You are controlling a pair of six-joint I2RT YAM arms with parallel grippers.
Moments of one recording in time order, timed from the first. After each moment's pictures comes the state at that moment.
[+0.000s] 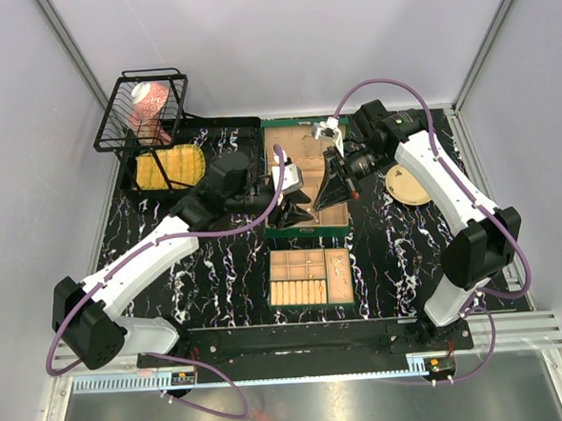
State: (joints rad) left arm -0.72 1.30 1.14 -0.19 0.72 0.29; right arm 0.39 1.69 1.72 -1.34 -1.25 -0.72
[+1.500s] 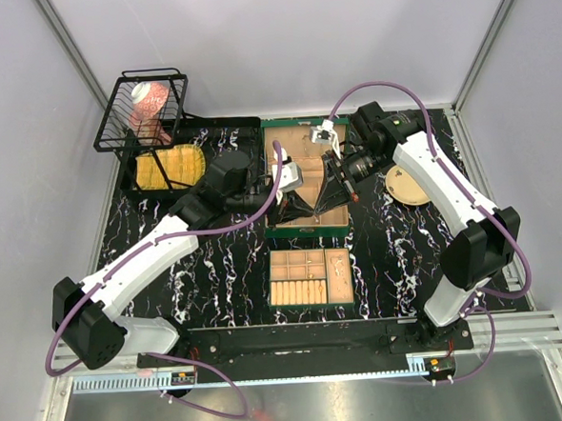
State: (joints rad) left arm -0.73 1.30 1.15 -0.22 0.75 0.23; right arm 0.41 1.69 1.72 -1.36 -1.22 -0.66
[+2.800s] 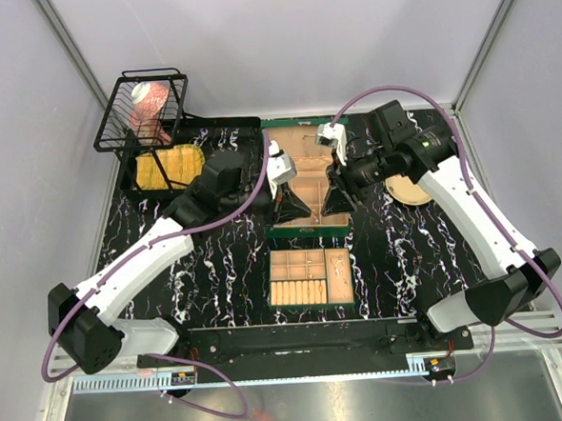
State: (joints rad) left arm -0.71 1.27 1.15 -0.22 0.76 0.09; right arm 0.46 1.45 1.65 -1.14 -0.82 -0.37
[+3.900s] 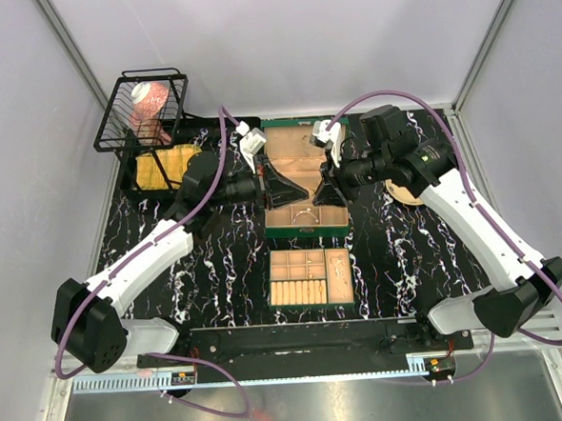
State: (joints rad) left arm -0.58 1.29 0.99 0.33 0.86 -0.57; right arm 0.54 1.38 1.56 -0.90 -0.69 -0.32
